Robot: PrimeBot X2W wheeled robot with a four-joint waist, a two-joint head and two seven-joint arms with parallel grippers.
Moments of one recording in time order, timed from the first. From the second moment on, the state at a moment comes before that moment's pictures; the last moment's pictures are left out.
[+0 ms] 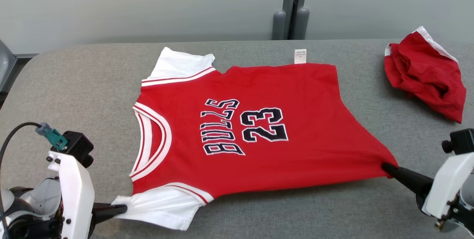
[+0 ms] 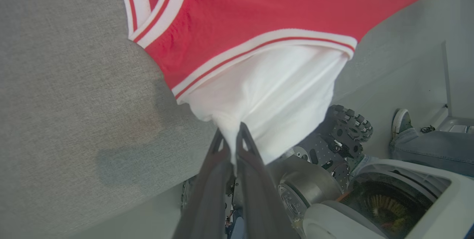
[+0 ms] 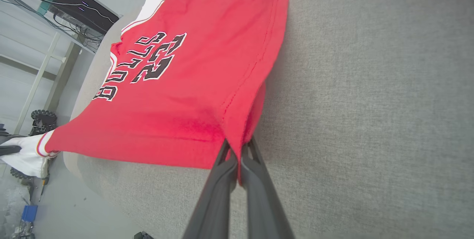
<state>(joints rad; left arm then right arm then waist) -0.54 1.03 -0.94 -0.20 -1.49 0.13 0.78 -0.64 -0.89 1.23 0.24 1.66 0.13 0.01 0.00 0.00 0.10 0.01</state>
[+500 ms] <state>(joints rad) -0.55 1.01 -0.91 -0.16 -1.50 0.14 0.75 -0.70 -0.91 1.25 0.19 1.63 0.13 0.11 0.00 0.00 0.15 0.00</state>
